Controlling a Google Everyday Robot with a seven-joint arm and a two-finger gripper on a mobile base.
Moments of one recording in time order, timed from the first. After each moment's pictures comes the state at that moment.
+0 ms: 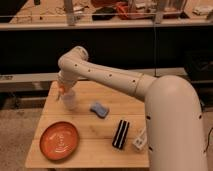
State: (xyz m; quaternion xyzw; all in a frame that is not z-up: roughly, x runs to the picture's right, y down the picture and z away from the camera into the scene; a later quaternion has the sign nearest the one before) arm -0.226 -0.003 0.788 -0.10 -0.29 -0.41 0.86
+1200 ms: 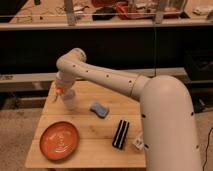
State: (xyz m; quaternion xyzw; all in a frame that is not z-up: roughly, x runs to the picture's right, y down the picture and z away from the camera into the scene) arm -0.241 0.003 0.796 -0.10 -0.31 -0.41 0.85
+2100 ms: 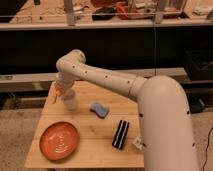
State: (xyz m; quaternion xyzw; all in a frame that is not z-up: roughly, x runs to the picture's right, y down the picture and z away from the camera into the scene) arm -0.248 0.009 0.802 -0.11 -0.31 -0.42 0.85
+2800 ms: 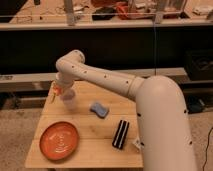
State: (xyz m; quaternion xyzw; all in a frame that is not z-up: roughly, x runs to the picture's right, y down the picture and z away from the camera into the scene) arm -0.251 0.012 0.806 -0.11 -0.32 -0.42 0.84
